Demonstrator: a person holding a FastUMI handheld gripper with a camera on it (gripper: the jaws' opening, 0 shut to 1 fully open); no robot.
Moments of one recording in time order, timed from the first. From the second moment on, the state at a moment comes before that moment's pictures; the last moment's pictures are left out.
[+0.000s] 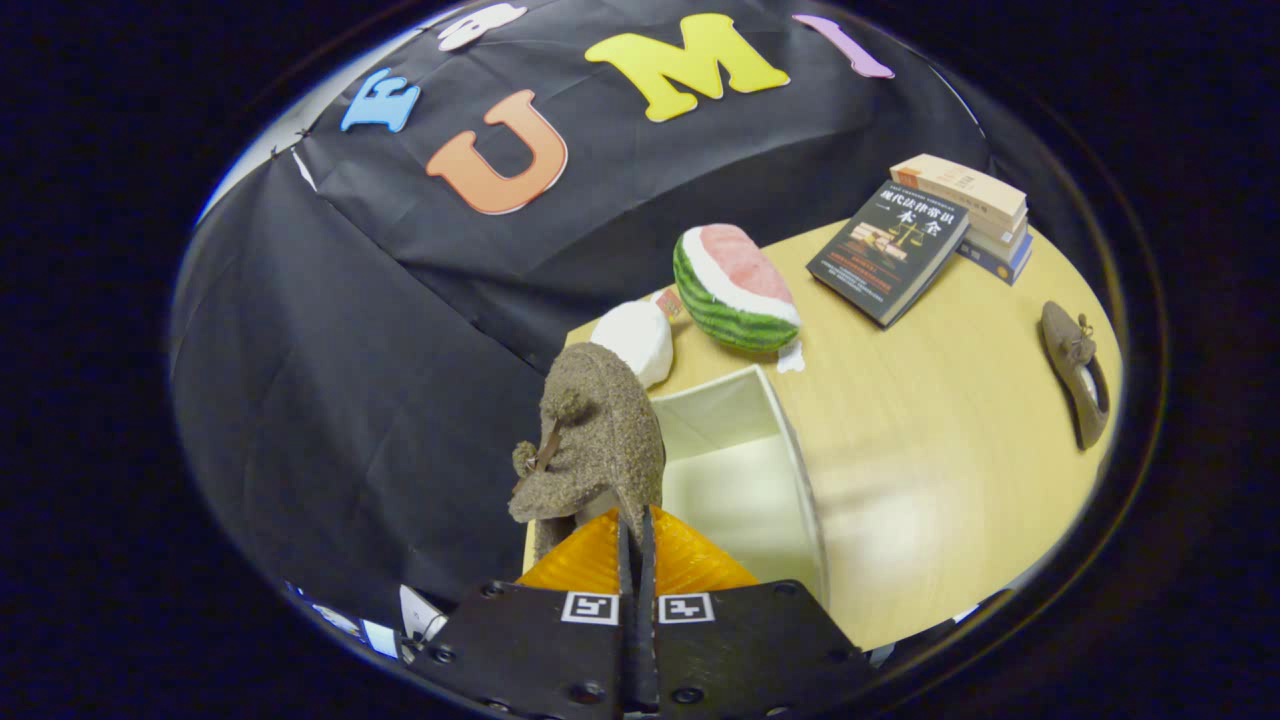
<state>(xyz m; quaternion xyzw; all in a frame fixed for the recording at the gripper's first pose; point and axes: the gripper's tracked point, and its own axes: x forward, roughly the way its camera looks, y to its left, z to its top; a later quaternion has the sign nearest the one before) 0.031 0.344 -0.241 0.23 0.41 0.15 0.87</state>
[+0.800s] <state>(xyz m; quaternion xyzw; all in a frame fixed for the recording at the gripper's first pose) 0.035 0.376 -0.330 0.23 0.48 0.11 0.84</state>
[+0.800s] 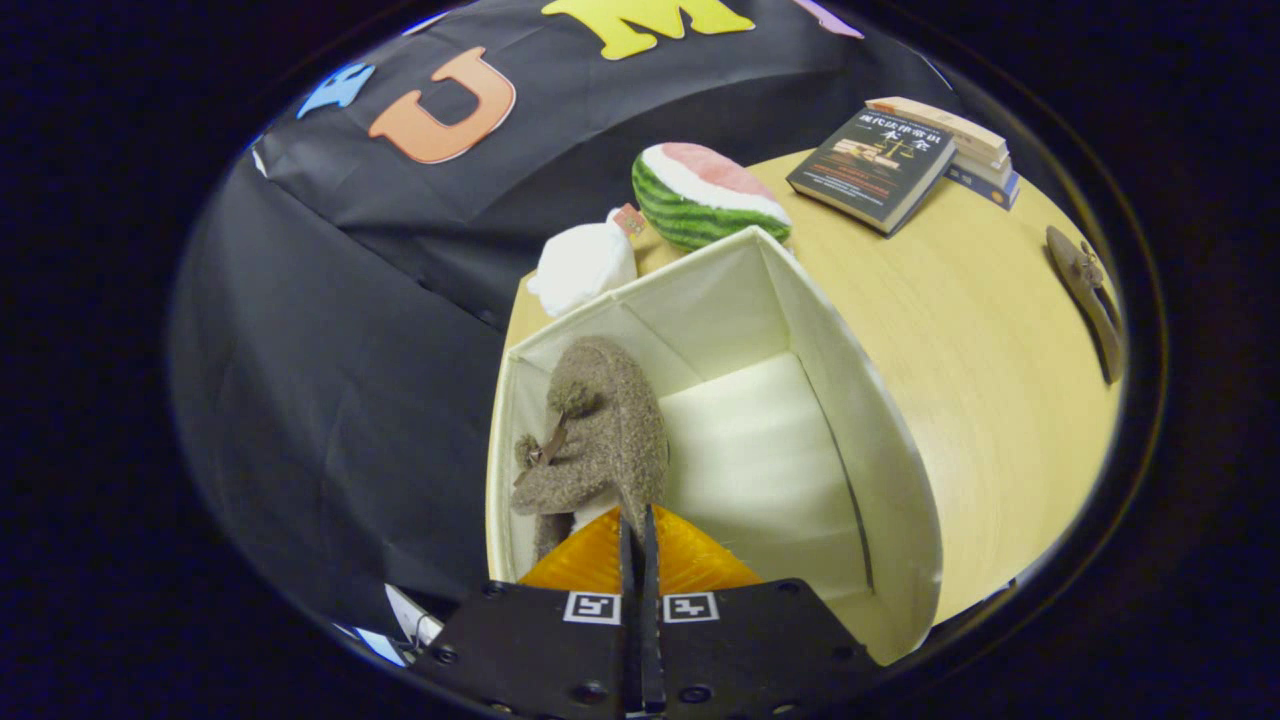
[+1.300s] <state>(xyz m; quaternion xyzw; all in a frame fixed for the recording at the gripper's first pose) 0.046 0.378 -0.306 0.19 0.43 0.16 0.87</state>
